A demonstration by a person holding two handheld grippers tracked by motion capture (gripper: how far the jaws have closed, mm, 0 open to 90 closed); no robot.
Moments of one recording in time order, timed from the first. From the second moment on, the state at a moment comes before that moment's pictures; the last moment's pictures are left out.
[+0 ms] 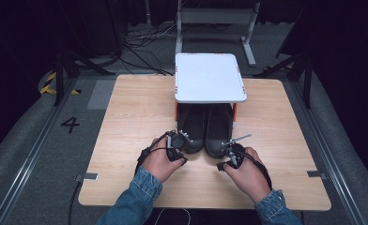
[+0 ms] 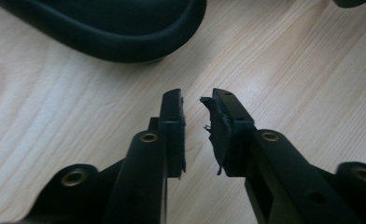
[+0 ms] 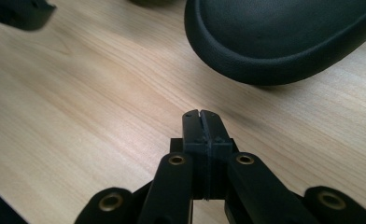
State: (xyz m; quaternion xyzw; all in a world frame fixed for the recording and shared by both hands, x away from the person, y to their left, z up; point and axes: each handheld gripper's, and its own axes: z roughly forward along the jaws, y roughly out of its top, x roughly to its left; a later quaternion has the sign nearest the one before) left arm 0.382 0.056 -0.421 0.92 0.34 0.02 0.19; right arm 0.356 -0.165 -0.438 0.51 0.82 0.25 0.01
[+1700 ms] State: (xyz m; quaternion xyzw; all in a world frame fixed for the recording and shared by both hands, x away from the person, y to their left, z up) left arm 0.442 0.019 -0.437 0.89 0.41 0.03 0.19; right arm 0.421 -0.167 -0.438 0.53 0.81 0.25 0.06
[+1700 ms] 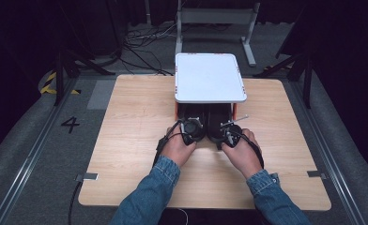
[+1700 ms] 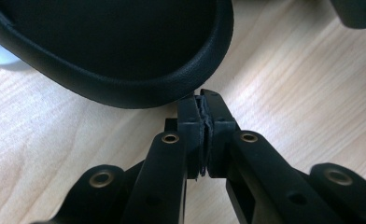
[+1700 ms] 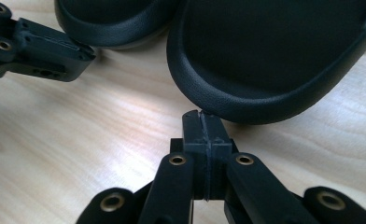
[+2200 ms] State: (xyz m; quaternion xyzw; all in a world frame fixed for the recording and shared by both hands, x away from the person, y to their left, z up) left arm 0.475 0.017 -0.432 0.88 0.44 0.05 0.16; right arm 0.454 -0.166 -0.443 0.53 0.80 0.27 0.09
